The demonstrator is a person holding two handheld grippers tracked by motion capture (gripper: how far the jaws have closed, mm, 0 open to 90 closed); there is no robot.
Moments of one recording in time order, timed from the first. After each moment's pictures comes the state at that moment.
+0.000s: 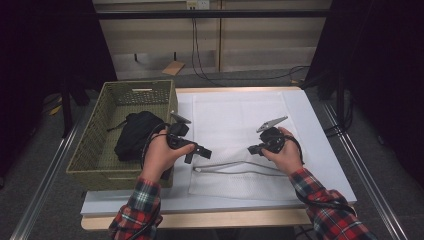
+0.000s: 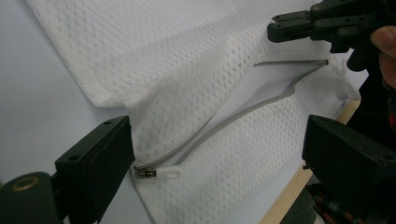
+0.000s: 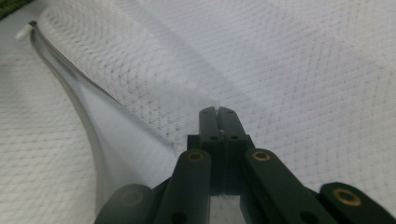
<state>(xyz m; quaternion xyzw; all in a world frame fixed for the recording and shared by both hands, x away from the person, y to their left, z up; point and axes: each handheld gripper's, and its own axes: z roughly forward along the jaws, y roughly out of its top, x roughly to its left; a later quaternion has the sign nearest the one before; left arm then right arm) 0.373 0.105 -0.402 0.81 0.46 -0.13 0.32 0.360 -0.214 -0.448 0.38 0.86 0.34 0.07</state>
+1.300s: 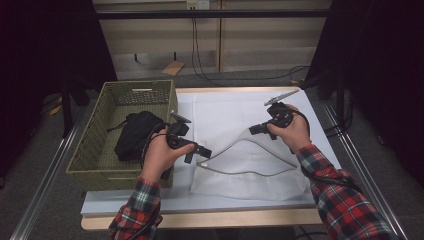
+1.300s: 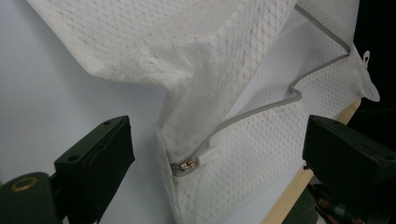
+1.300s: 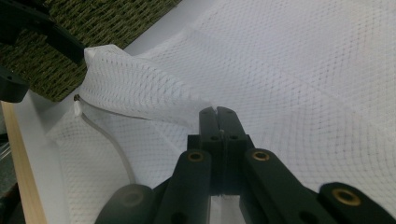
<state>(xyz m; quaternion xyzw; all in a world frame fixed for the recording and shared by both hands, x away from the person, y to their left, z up) 0.373 0.105 -0.400 0.82 0.46 -0.13 0.32 0.395 -0.229 -0.388 0.39 0.83 0.39 0.02</state>
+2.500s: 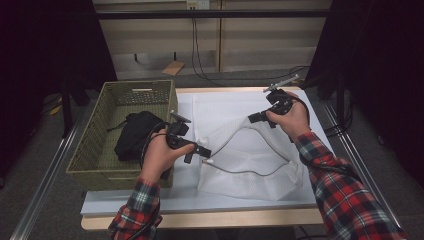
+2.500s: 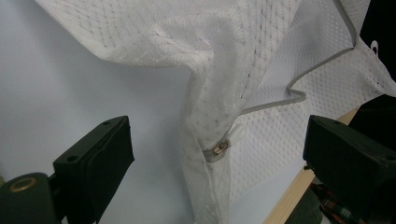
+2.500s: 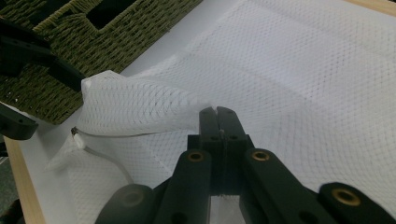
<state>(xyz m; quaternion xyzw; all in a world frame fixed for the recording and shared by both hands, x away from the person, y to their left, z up) 0.372 0.105 -0.398 0.82 0.45 -0.12 0.33 0.412 -0.224 -0.356 0.41 0.83 0.38 0.04</state>
